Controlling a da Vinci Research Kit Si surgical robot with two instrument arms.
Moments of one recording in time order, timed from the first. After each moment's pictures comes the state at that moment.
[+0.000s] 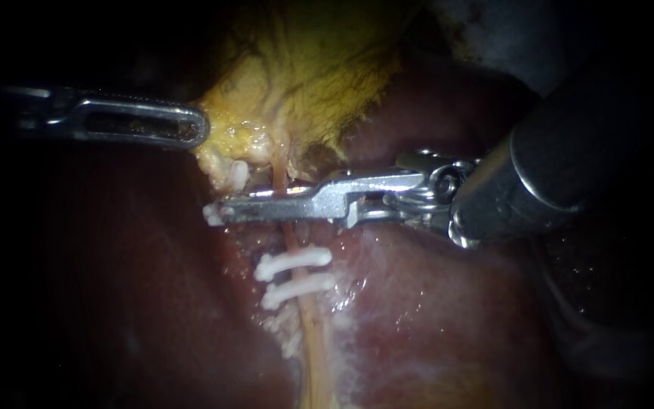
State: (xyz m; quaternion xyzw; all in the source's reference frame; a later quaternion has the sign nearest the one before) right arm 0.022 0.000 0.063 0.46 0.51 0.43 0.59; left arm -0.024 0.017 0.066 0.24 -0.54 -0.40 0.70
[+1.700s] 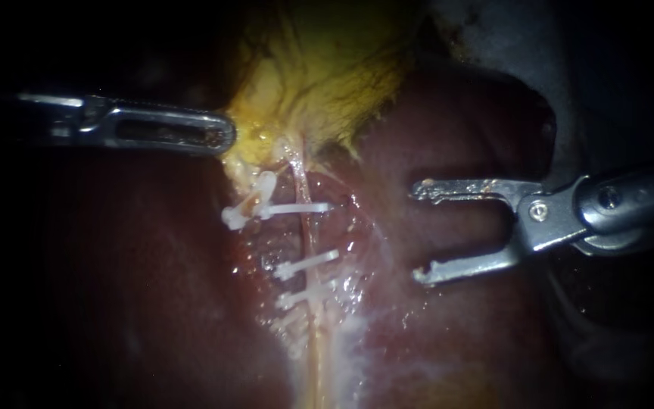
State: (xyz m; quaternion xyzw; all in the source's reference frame) right arm 0.006 0.000 0.056 0.16 0.55 0.12 0.81; left arm -0.028 0.016 0.070 0.23 -0.54 -0.40 0.71
